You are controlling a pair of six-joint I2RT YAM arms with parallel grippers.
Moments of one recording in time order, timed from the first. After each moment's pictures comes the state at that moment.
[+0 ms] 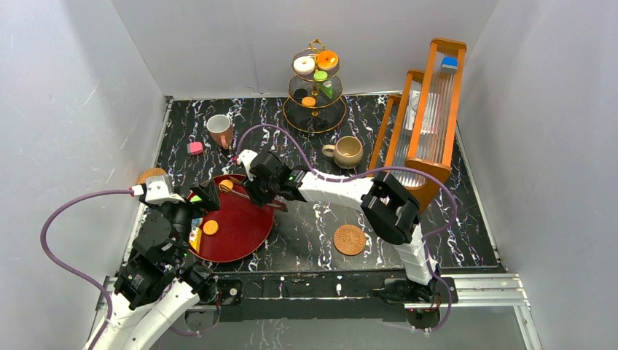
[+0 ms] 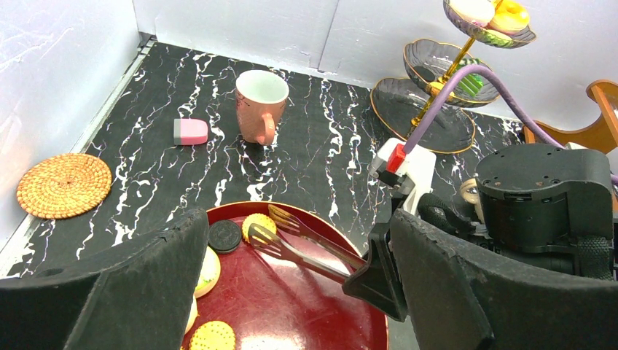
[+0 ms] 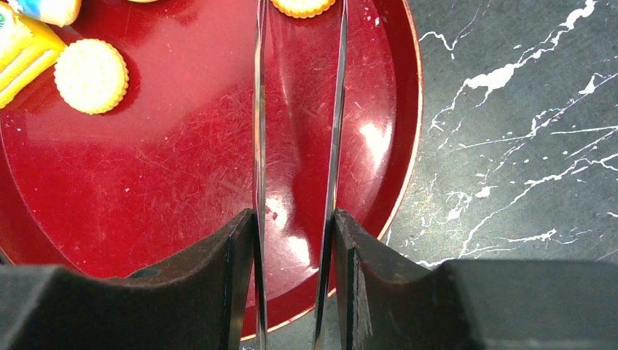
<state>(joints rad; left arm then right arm) -0.63 0.24 0.68 -0.47 -0.68 -0.24 1.08 2.08 1.59 -0.24 -0.07 0.13</state>
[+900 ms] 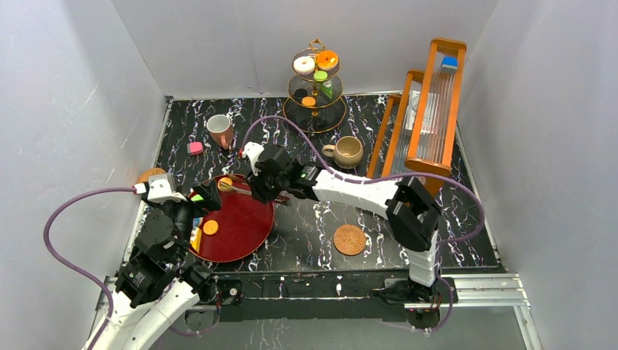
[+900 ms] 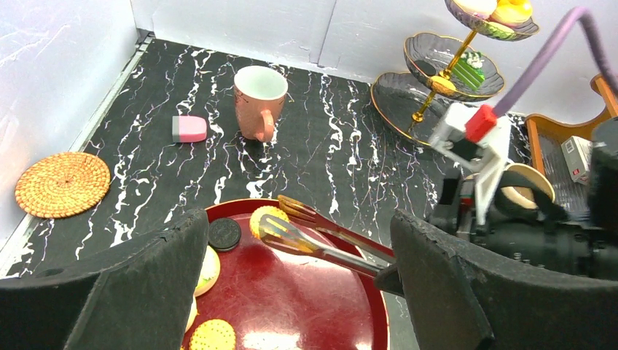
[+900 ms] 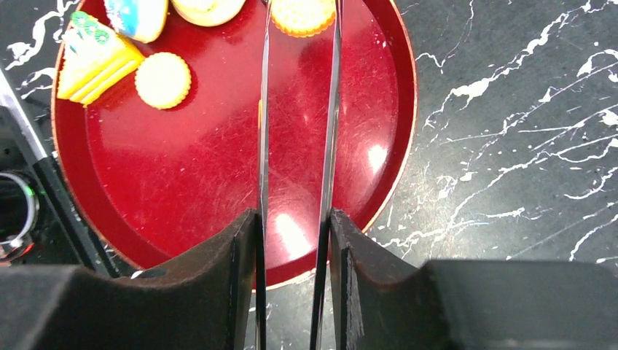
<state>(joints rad) -0.63 0.25 0.68 -0.47 -0.67 -0.24 1.08 1.93 1.53 -0.26 -0.09 0.13</state>
